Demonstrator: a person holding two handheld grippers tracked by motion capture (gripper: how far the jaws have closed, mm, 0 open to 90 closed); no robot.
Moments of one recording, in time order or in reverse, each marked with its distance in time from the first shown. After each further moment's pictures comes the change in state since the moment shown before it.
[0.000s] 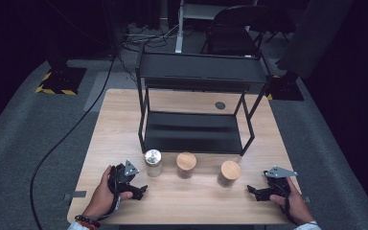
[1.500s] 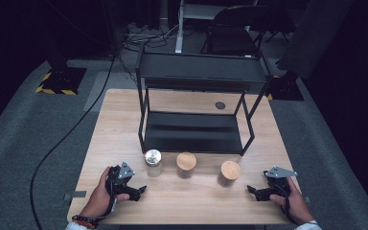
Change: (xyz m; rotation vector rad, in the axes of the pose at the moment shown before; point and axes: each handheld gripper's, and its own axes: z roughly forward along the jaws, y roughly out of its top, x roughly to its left) left arm 0.009 -0.017 0.006 -0.099 -0.043 0.004; right arm 0.000 0.000 0.000 0.000 0.001 -0.003
